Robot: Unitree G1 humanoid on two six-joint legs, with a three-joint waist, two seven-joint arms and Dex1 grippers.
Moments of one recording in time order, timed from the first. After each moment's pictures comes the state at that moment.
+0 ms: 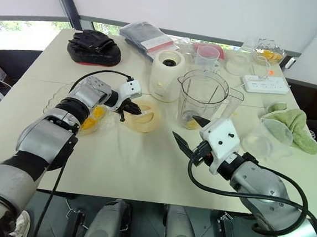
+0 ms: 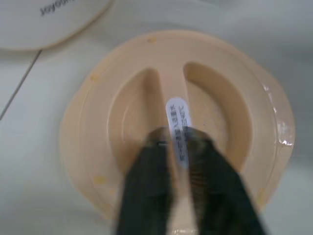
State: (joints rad) left arm -1.19 0.31 -0.34 1.22 0.17 0.15 -1.07; right arm 0.03 -0.65 -0.09 -0.96 0.51 0.77 0.32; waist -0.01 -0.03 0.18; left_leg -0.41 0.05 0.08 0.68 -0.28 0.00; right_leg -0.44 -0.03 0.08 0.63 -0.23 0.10
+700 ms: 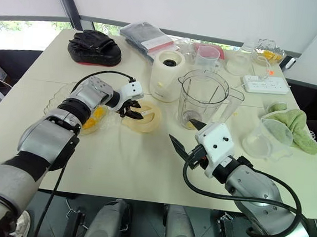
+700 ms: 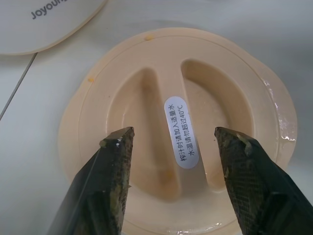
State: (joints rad) left arm -1.19 0.30 -0.33 1.22 0.20 0.13 -1.08; right arm 0.04 -0.62 -0.05 -0.98 0.46 0.77 0.30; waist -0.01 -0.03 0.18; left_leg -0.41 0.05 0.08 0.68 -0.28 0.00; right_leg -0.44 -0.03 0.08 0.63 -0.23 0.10
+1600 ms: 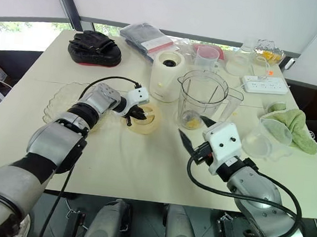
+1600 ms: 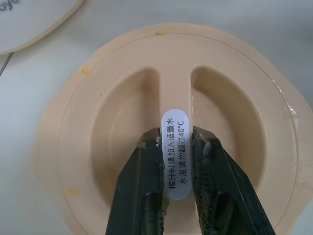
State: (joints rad) left arm -1.18 0.25 -0.28 1.27 0.22 0.08 -1.03; right arm 0.11 -0.55 -0.09 -0.91 0.31 0.70 0.22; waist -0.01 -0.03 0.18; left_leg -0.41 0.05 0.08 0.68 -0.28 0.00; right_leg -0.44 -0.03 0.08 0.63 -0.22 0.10
